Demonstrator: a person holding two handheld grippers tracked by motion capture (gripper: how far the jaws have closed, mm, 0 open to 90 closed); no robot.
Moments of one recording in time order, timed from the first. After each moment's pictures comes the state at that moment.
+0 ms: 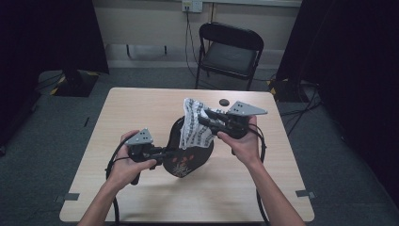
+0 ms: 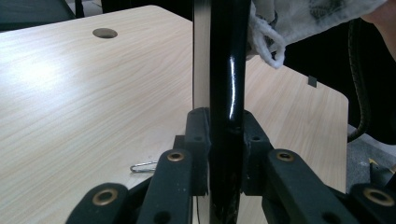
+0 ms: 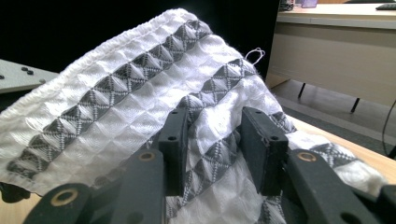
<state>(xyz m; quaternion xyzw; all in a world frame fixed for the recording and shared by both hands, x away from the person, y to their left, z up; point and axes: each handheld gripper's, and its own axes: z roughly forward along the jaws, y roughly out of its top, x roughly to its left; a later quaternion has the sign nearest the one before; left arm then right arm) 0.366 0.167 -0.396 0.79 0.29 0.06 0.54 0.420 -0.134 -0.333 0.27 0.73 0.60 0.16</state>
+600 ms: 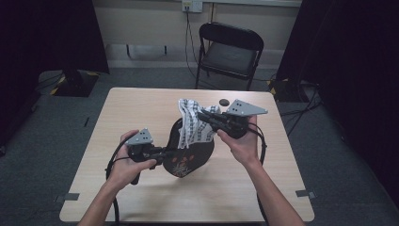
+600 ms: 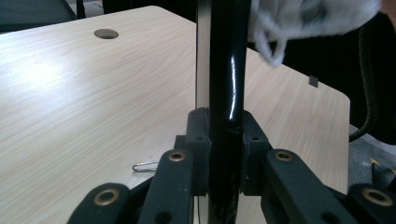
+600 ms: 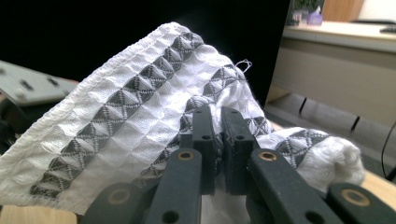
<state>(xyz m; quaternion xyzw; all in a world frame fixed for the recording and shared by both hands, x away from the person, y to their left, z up) 0.366 0.166 -0.395 0.79 0.29 0.07 0.53 0.410 -0.127 -0.316 0.23 0.73 0.61 0.18</state>
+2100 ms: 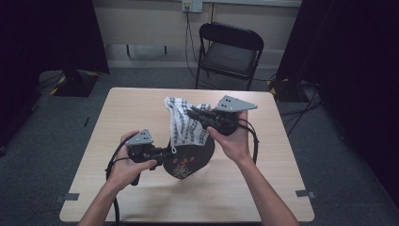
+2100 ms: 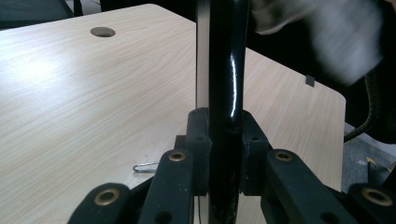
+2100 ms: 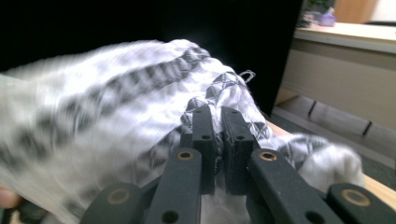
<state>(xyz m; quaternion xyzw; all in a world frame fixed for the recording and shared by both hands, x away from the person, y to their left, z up) 0.363 0.165 -0.393 0.79 0.29 0.06 0.53 0.414 -0.104 -0.307 0.23 0.74 0.61 0.17</state>
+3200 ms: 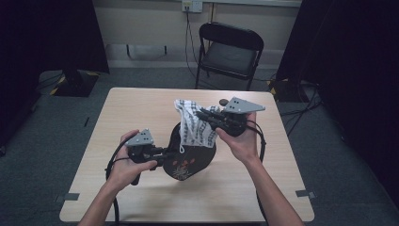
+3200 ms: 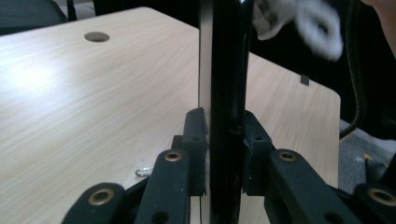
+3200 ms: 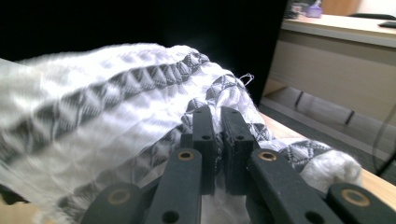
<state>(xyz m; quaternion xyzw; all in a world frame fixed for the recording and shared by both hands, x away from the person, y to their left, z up) 0.363 0.165 -0.390 0.79 0.28 0.06 0.54 0.412 -0.122 -0.311 0.23 0.75 0.59 0.18</state>
